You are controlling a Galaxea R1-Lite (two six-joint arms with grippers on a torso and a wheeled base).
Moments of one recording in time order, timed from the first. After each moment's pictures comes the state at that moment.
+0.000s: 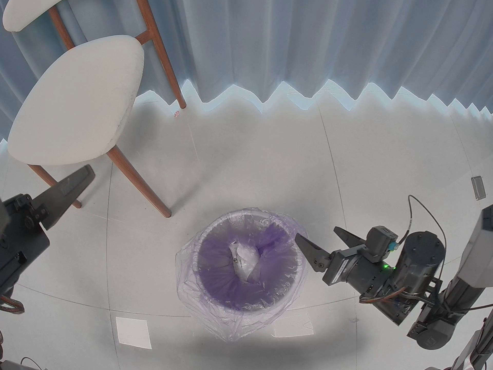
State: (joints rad) left arm -0.52 1.04 -0.31 -1.26 -0.64 -0.72; right arm 0.74 1.94 -0.30 -1.55 -0.22 0.36
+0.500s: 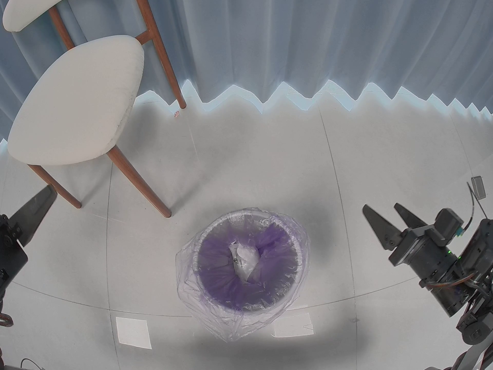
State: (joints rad) left arm -0.43 0.90 -0.21 -1.26 -0.62 -0.72; right arm 0.61 1.62 -0.12 -1.55 -0.23 0.32
